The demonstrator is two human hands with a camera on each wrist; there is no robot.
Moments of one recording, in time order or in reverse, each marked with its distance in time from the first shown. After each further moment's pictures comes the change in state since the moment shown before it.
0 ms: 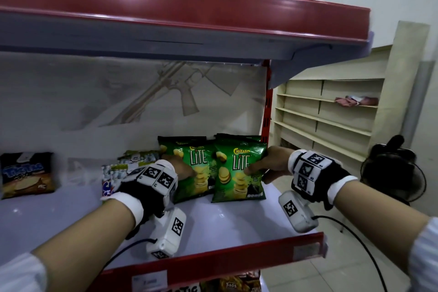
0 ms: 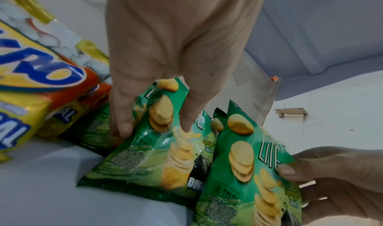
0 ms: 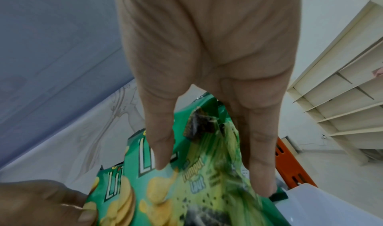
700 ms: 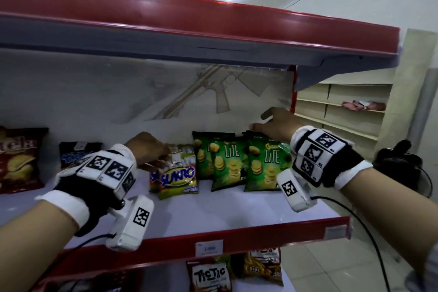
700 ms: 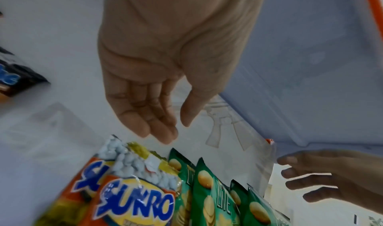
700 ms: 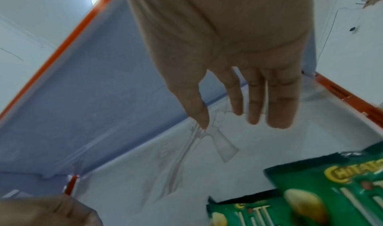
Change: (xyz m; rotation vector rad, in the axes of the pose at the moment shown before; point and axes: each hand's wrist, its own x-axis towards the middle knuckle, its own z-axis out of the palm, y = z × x) left_hand -0.062 -0.110 -0.113 -0.477 0.026 0.003; right_hand -0.065 -0.112 0.046 -0.251 0.510 -0.248
